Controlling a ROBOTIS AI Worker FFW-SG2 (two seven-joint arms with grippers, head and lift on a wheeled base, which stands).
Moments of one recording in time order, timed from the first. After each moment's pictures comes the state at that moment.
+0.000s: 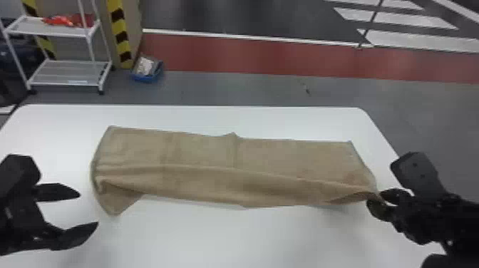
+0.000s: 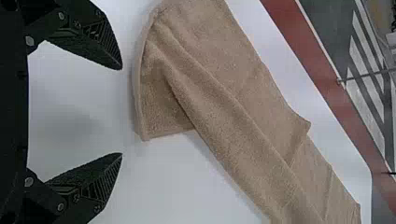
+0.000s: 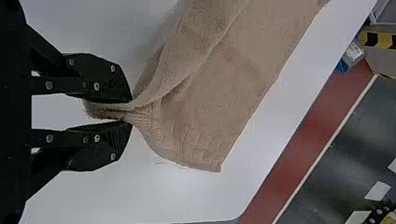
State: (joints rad) left arm 0.25 0.33 0.14 -2.04 -0.46 0.59 -1.13; right arm 0.31 -0.11 -0.23 -2.28 0.97 0.88 1.02
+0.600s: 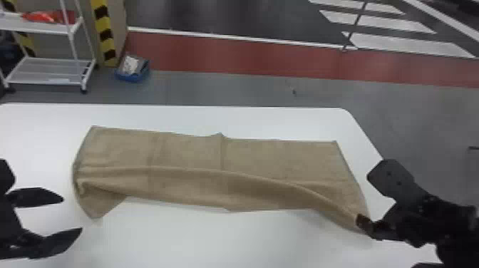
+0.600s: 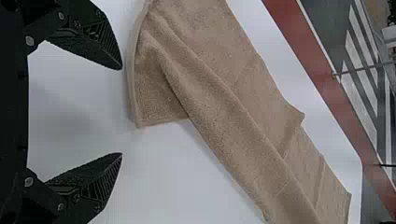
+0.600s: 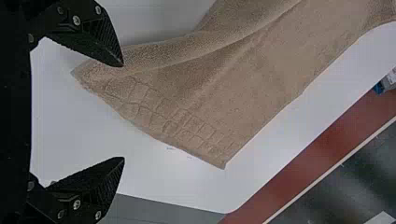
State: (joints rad) left arm 0.26 0.34 0.14 -2.07 -0.43 0.60 -1.14; right arm 0.37 -0.13 -0.22 -2.31 1.17 0.76 1.11
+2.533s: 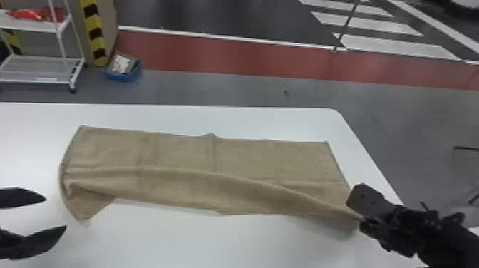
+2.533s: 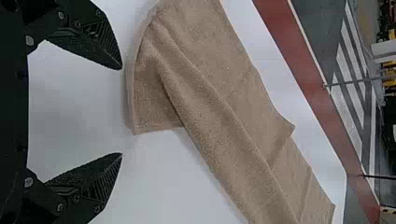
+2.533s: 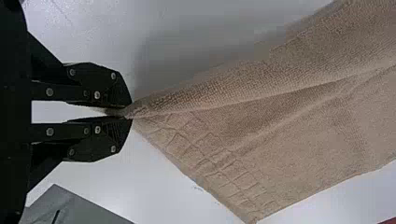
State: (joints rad) left arm 0.27 0.34 0.17 -2.07 -0.35 0.63 -1.10; right arm 0.38 -0.18 -0.28 -2.13 1.26 0.53 1.19
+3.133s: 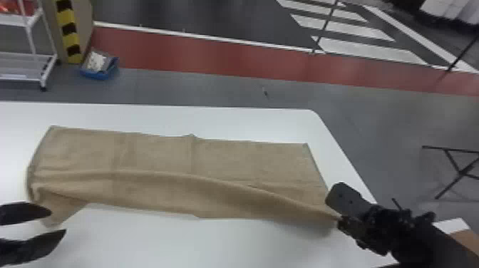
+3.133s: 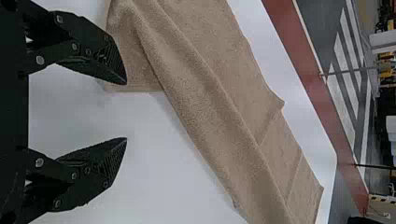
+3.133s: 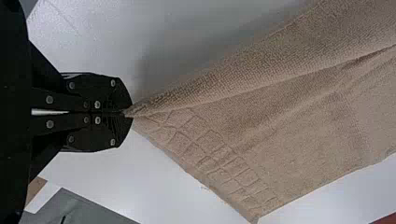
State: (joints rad) left arm 0.29 0.32 0.07 -2.14 -0.36 0.70 -1.06; right arm 0.39 -0.18 -0.27 -2.16 1.26 0.58 1.19
